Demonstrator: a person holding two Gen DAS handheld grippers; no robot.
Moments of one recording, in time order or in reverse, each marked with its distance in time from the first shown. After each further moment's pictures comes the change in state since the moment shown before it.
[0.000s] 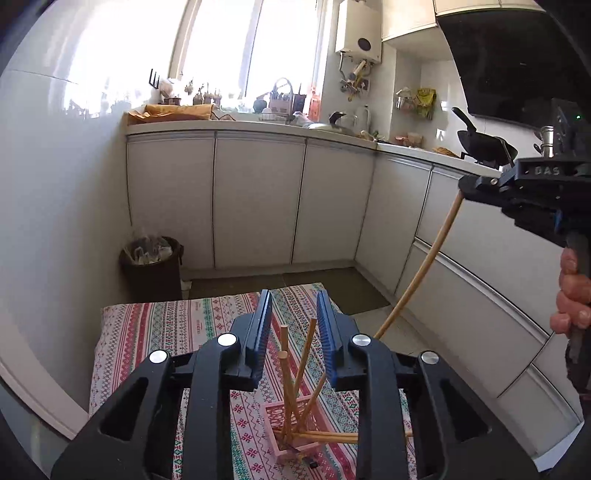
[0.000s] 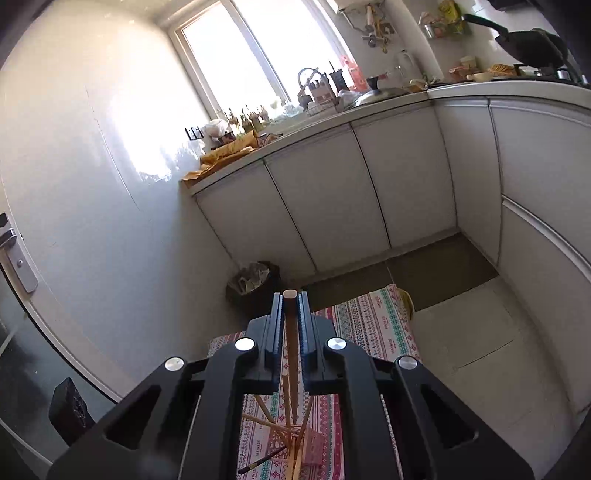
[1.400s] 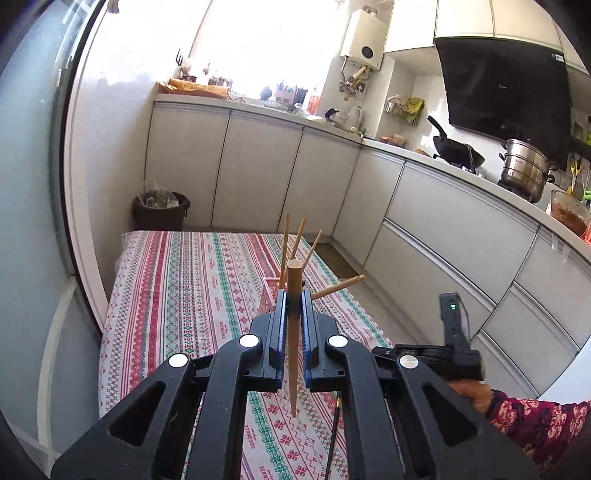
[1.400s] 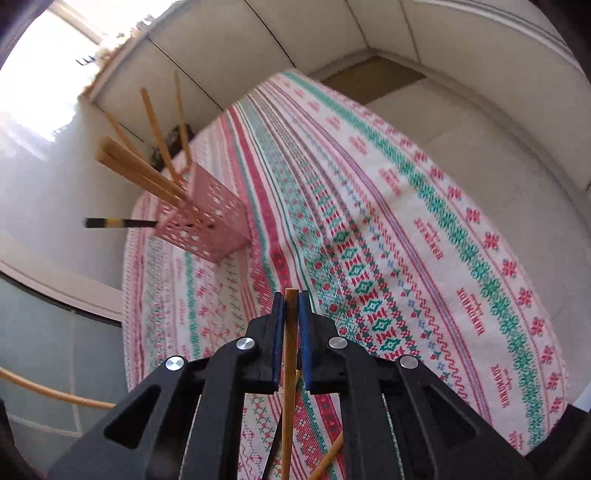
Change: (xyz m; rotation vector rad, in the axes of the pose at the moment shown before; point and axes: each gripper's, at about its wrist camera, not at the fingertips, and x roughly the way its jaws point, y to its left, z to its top) left arm -0.191 0.025 -0.106 -0.102 0.035 -0.079; right arm -0.021 -0.060 -0.281 0.300 0.364 -0.174
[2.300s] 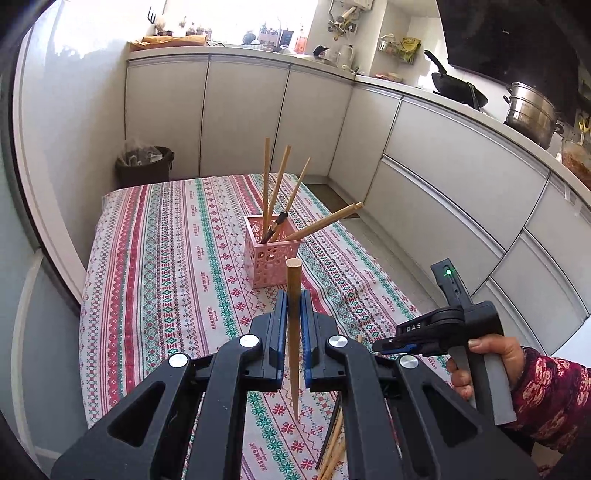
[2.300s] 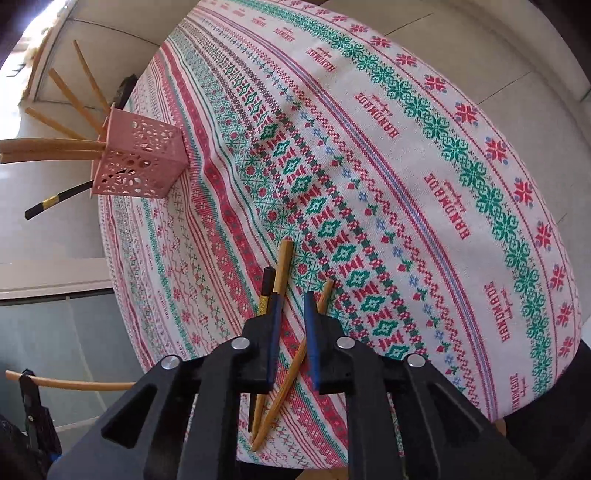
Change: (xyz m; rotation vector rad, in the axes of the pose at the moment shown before) left arm 0.061 -0.017 -0.029 0.066 0.252 -0.008; right arm 0.064 -0.056 -0.015 0.217 0.411 -0.104
